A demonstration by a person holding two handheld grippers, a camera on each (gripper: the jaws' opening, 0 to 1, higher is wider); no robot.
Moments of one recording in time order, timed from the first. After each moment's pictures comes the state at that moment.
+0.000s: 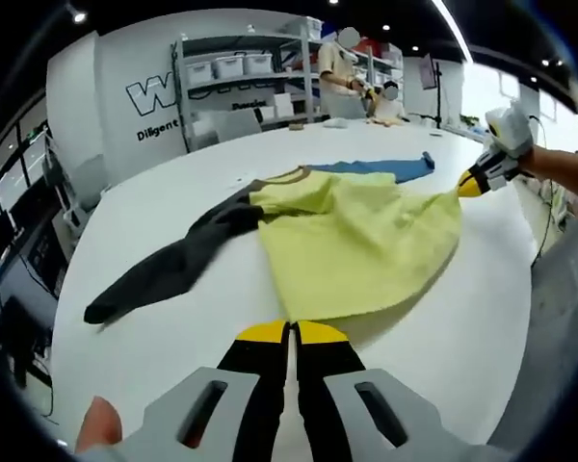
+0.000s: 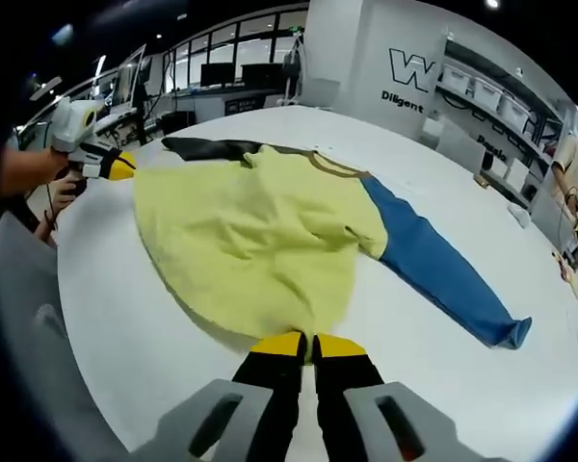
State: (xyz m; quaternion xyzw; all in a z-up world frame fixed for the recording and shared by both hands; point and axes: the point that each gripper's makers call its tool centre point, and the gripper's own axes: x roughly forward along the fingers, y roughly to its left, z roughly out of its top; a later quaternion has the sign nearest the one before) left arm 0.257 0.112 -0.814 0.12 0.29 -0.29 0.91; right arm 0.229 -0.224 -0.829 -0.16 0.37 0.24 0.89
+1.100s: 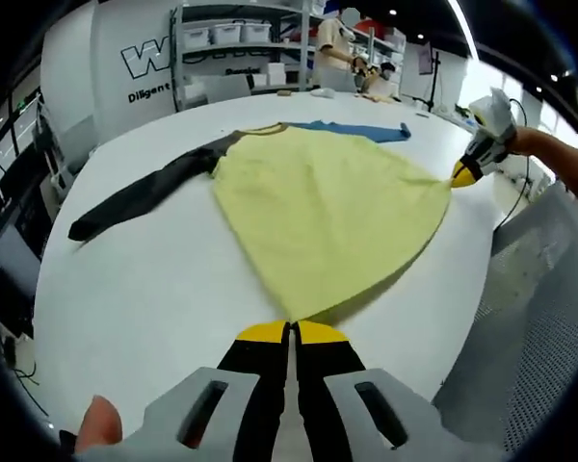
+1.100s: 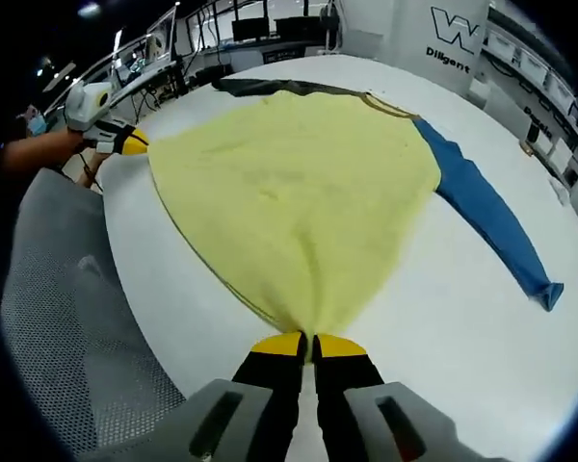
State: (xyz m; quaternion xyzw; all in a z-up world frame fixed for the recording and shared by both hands) left arm 0.165 0.129 -0.845 0.11 0.37 -0.30 0.87; right arm 0.137 -0.221 -0.857 -0.17 0.49 0.31 0.80
